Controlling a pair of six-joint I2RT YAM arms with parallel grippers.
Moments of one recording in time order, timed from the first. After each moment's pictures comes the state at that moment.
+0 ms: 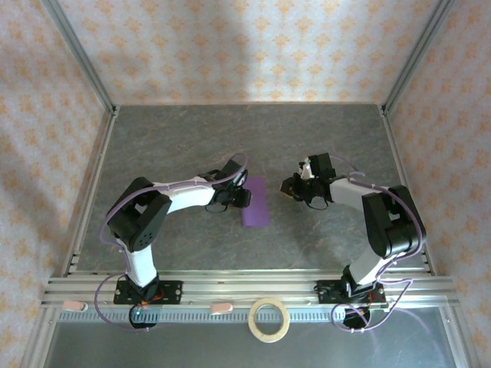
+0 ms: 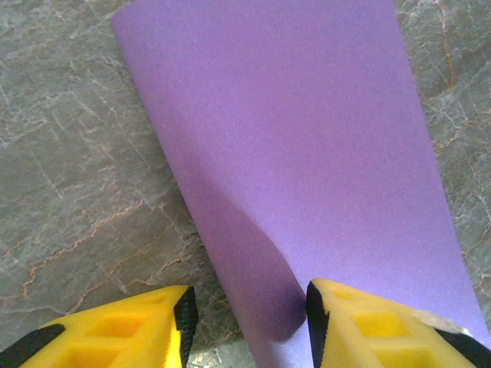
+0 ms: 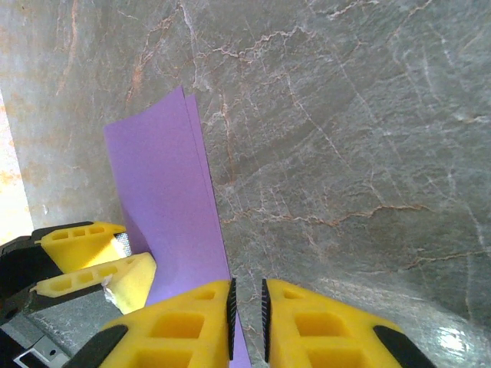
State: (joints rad) left arm -0.62 1.82 1.05 -0.31 0.03 -0.48; right arm 0.27 1.63 0.79 -0.11 -0.57 0.70
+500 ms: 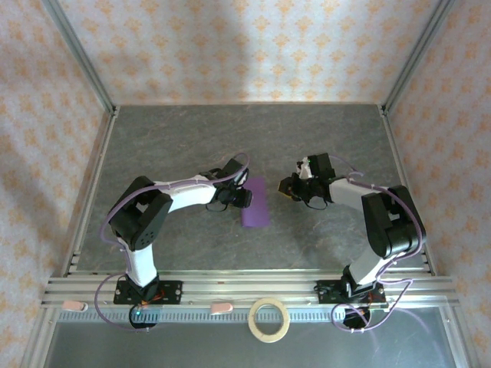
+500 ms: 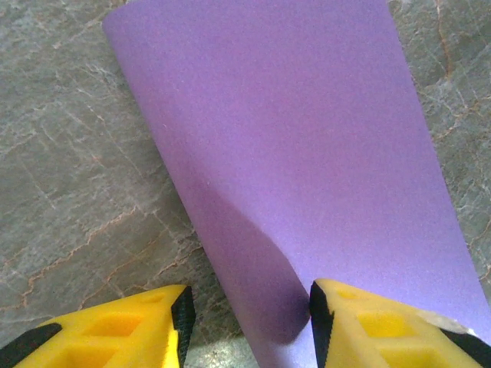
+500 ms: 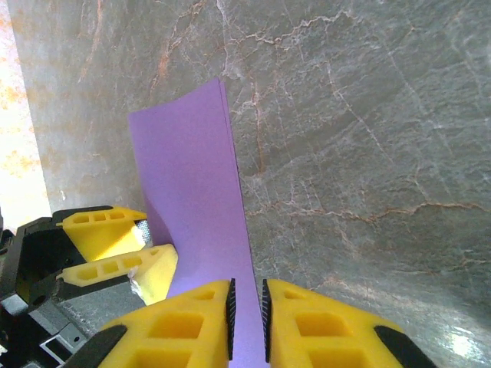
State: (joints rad) left arm -0.62 1.84 1.08 -0.35 0.03 -0.43; right arm 0.28 1.63 0.79 -0.09 -0.62 0.70
